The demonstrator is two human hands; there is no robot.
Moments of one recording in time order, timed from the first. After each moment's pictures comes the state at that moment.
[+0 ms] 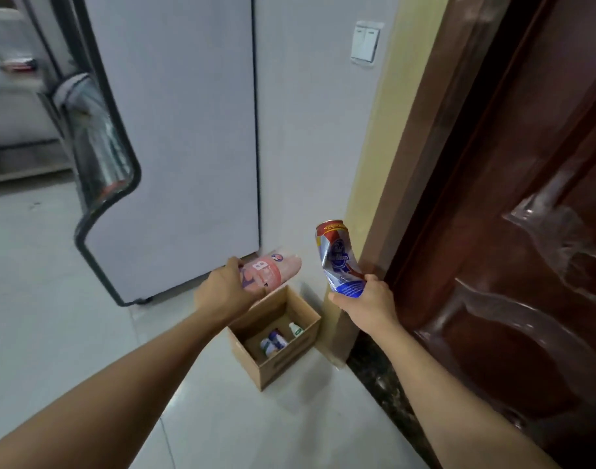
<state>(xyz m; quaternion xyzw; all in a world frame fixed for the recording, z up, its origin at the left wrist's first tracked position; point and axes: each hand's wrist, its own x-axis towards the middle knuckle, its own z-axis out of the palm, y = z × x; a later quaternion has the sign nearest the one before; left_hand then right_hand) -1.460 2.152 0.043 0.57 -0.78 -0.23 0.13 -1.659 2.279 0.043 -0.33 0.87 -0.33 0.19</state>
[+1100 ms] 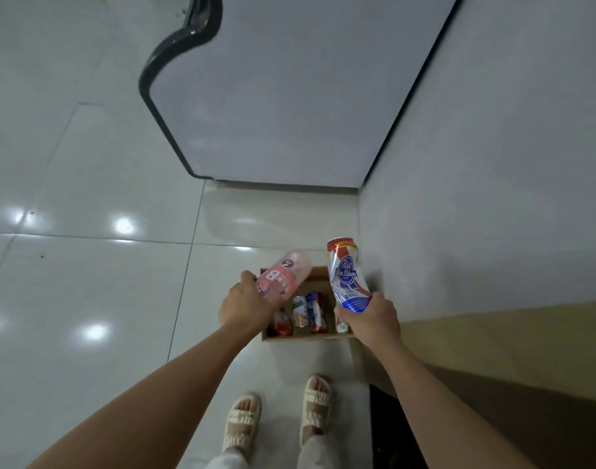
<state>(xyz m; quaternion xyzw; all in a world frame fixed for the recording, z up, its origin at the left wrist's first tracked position) -1.588 1.959 -0.183 0.82 -0.43 -0.37 0.06 -1.796 1.949 -0.202 -0.47 0.78 -0.06 0.41</state>
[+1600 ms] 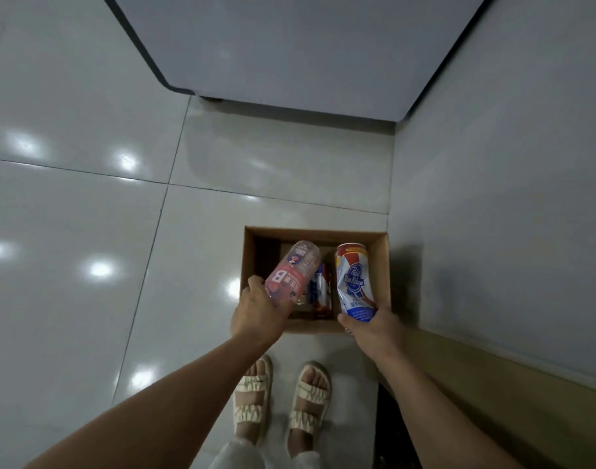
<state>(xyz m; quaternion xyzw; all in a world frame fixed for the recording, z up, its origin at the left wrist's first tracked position) -1.640 1.947 -0.445 0.84 -0.34 -0.43 0.06 -1.827 1.925 -0.453 -0.38 0.79 0.00 0.49</state>
